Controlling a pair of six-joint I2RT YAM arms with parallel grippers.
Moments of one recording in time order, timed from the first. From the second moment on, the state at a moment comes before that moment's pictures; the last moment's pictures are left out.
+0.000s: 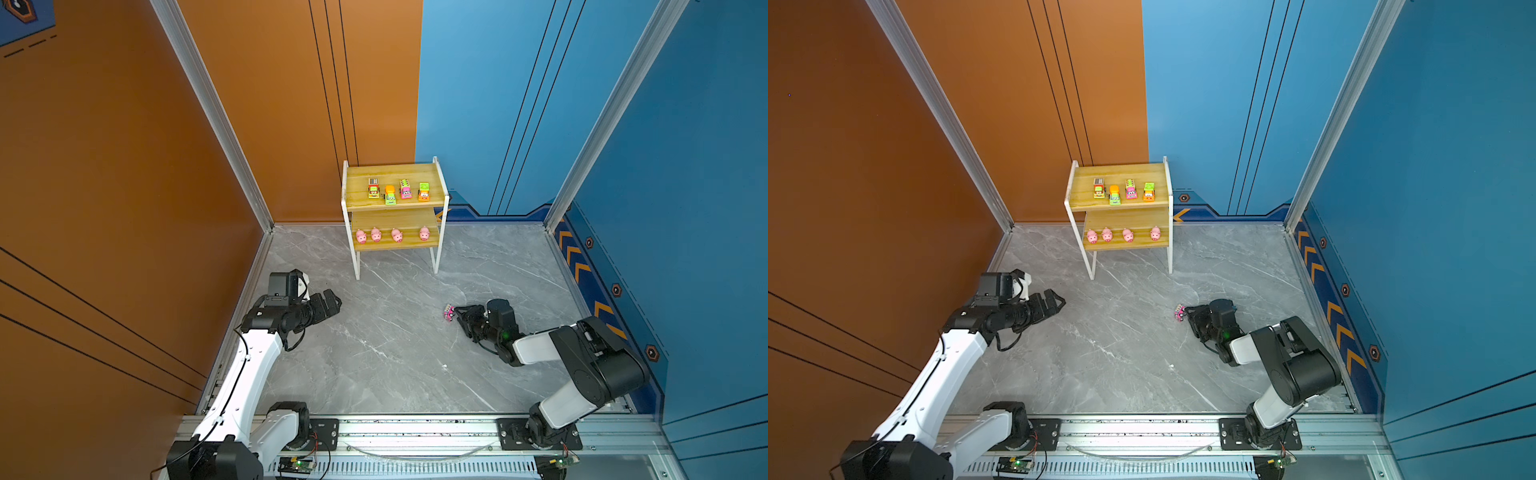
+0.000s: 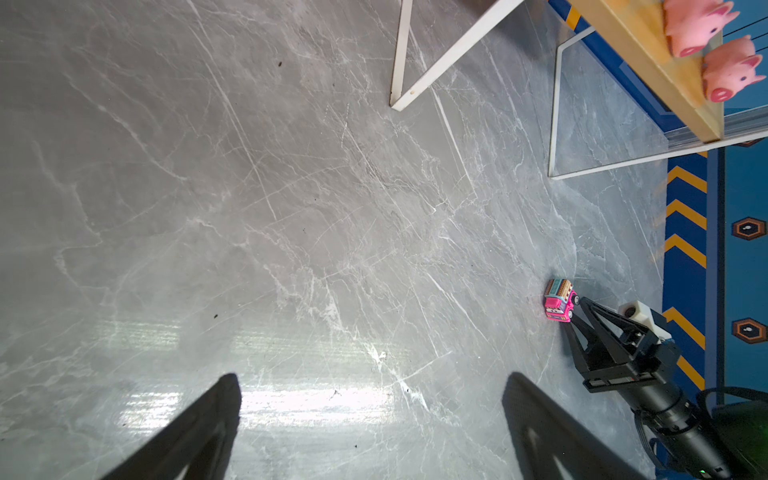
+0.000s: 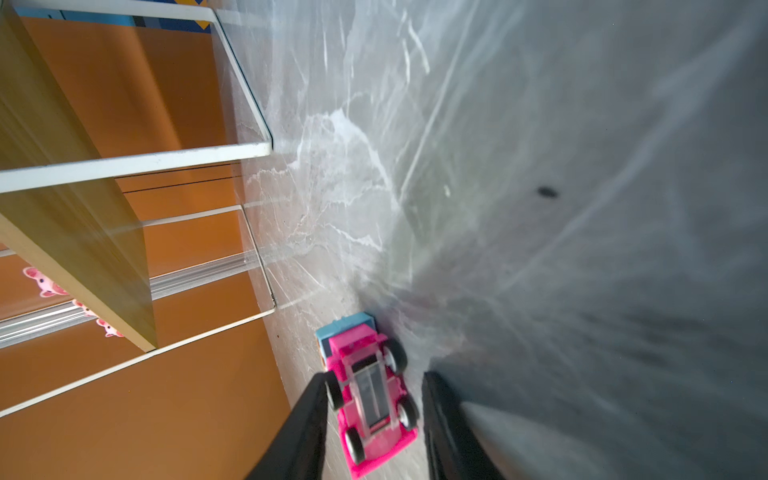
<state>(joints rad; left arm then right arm) -0.01 1.03 0.85 -0.75 0.29 -0.47 0.34 1.61 0.35 0.68 -0.24 1.44</state>
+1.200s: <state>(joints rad) -0.01 0.98 0.84 -0.74 0.29 -0.47 0.69 1.73 1.00 -0.43 0.41 0.97</state>
